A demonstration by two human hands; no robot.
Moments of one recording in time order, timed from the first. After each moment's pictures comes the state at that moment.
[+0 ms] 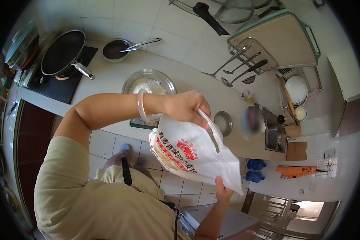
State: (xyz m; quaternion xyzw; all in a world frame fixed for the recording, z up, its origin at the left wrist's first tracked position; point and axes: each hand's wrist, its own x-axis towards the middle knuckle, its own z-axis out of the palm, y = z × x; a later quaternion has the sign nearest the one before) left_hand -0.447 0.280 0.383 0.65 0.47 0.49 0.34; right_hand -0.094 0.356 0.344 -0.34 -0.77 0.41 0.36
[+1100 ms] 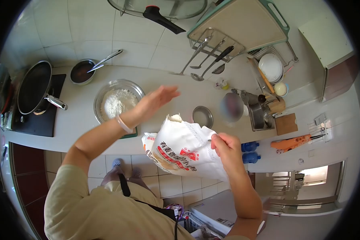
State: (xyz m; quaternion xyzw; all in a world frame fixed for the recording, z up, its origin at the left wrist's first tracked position) left_hand -0.478 0.309 0.288 0.45 0.29 0.70 0.47; right_hand -0.229 0.368 0.437 -0.38 -0.78 0.47 0.14
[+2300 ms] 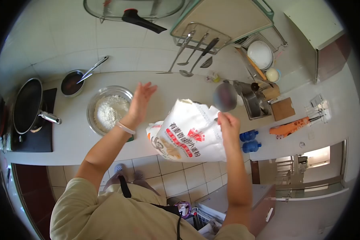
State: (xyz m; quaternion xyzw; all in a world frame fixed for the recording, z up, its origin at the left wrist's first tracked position) left_hand -0.477 0.342 0.245 0.17 0.35 0.82 0.43; right_hand -0.226 0.450 0.398 -0.40 -0.75 0.42 0.32
